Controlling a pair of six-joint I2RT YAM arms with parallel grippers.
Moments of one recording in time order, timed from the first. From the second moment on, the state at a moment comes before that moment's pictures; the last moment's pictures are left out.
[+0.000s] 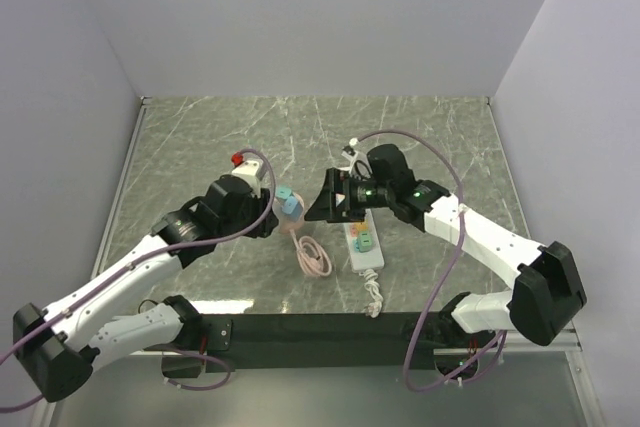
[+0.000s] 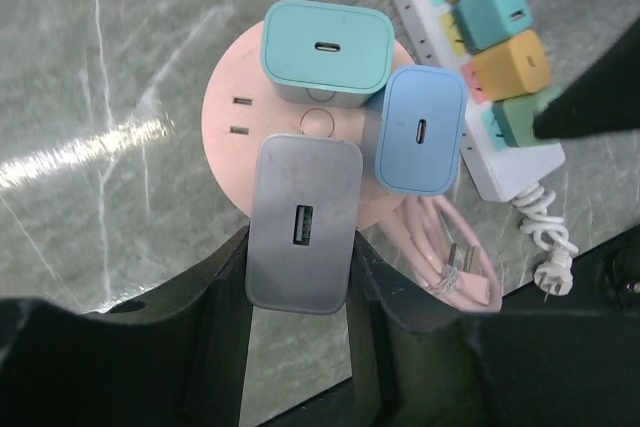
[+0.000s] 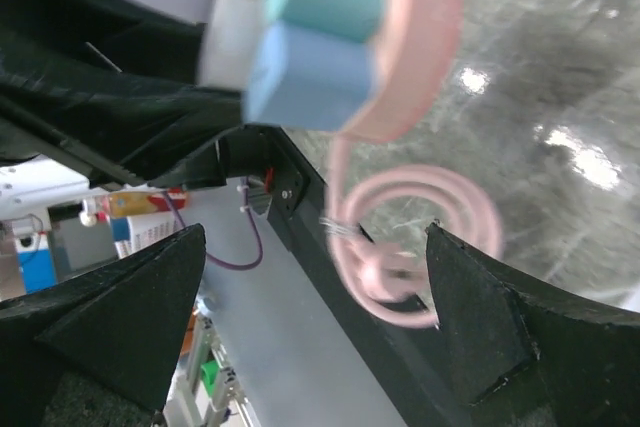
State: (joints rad) left arm -0.72 0.93 0.83 -0.55 -0.09 -0.45; right arm 0.63 1.30 0.94 -0.26 -0.60 0.73
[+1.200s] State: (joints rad) left arm -0.72 1.01 0.85 -0.65 -0.31 -1.17; right arm 0.85 1.52 1.05 -0.10 -0.07 0.81
